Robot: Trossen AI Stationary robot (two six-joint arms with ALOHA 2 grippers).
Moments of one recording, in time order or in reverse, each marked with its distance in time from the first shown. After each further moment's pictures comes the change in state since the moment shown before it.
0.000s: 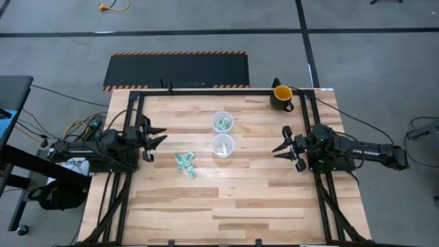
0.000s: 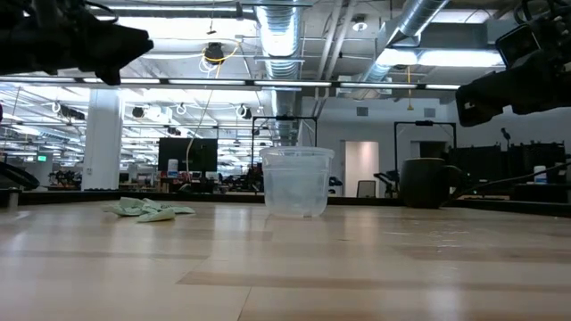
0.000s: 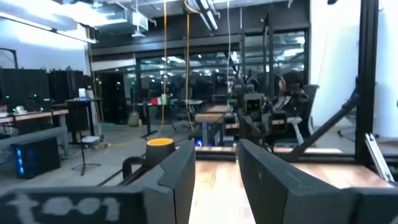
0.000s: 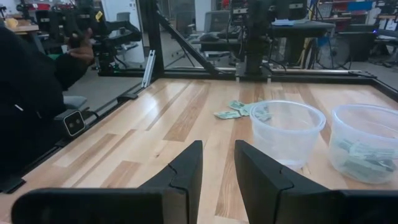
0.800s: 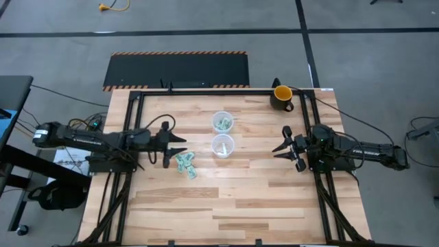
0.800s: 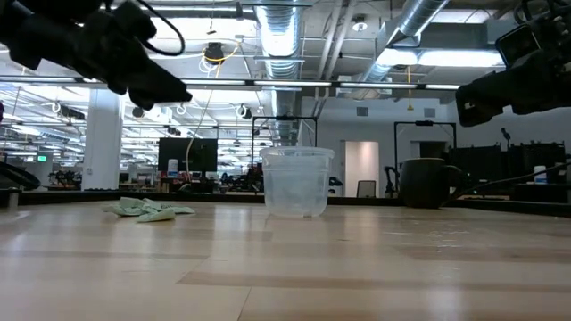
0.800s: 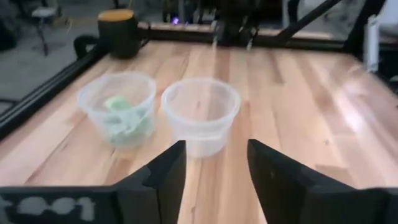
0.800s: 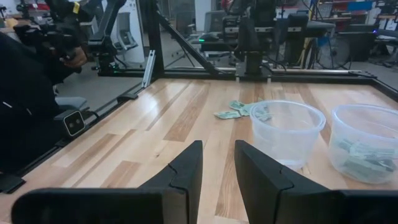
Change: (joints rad) left arm -0.020 0.740 0.258 -0.077 0.063 -0.158; right arm 0.000 0.000 0.000 0.000 0.000 0.000
